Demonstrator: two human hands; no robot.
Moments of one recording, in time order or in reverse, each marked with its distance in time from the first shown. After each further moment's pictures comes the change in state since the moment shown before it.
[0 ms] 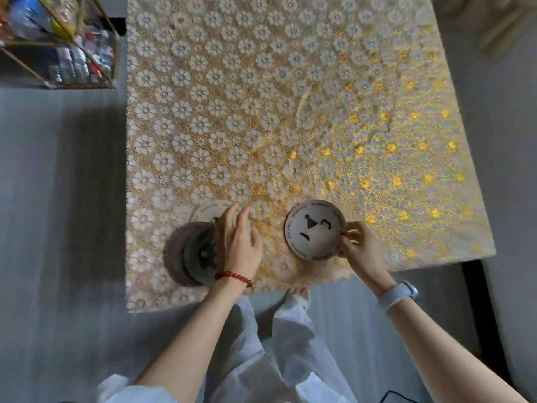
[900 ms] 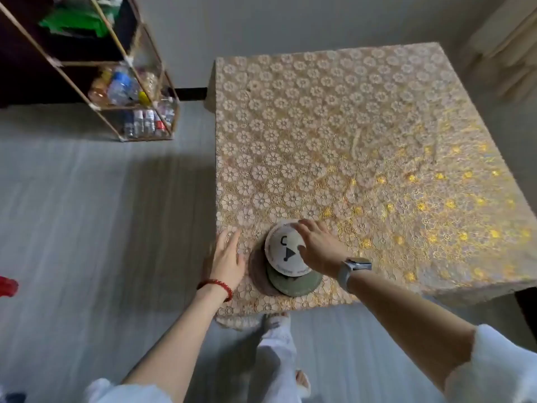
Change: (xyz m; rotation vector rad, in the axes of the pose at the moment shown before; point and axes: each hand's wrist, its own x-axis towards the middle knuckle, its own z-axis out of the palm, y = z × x) left_hand 0.004 -0.123 -0.144 0.128 -0.157 -0.036; right_hand -0.046 -0.114 0.163 -0.764 -0.287 -0.557
